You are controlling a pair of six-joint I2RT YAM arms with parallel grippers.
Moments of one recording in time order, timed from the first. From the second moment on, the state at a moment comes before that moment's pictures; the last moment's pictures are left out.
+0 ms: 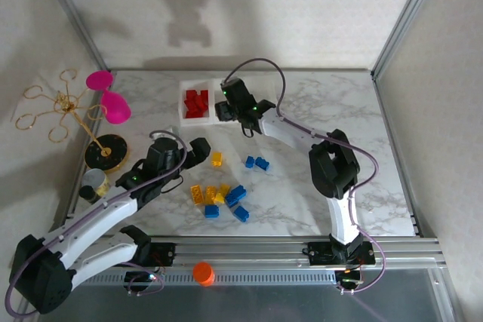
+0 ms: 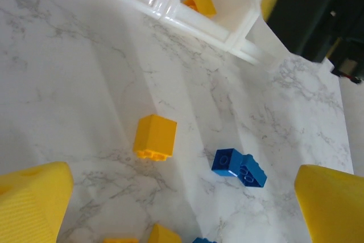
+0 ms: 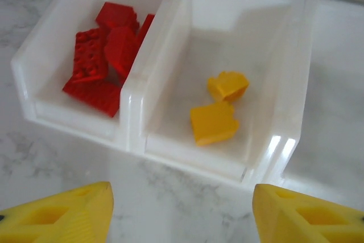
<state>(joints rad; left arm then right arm) -0.53 0.90 0.56 -0.23 -0.11 -0.90 0.77 1.98 1.61 -0.37 0.21 0.27</state>
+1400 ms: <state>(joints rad) -0.54 0.63 0.36 -0.39 -0.13 -1.04 1.00 2.09 1.41 -0.28 0.22 0.71</state>
